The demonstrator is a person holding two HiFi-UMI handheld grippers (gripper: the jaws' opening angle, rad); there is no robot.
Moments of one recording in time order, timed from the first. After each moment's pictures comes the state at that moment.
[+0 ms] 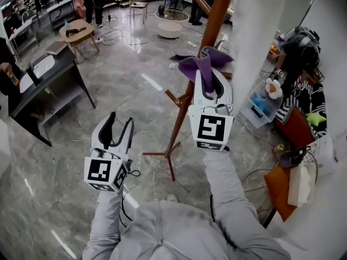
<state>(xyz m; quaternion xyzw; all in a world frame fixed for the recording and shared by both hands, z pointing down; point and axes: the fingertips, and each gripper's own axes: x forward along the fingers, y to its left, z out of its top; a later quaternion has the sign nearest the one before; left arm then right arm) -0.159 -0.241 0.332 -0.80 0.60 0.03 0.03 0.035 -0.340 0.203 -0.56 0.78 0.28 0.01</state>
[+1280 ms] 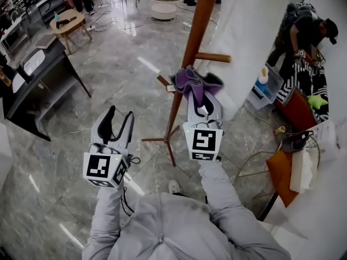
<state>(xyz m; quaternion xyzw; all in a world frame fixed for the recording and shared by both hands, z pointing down) -0.135 -0.258 0.361 -0.81 0.58 0.01 0.00 0.063 -0.335 0.342 -0.57 0.80 0.15 -0.06</state>
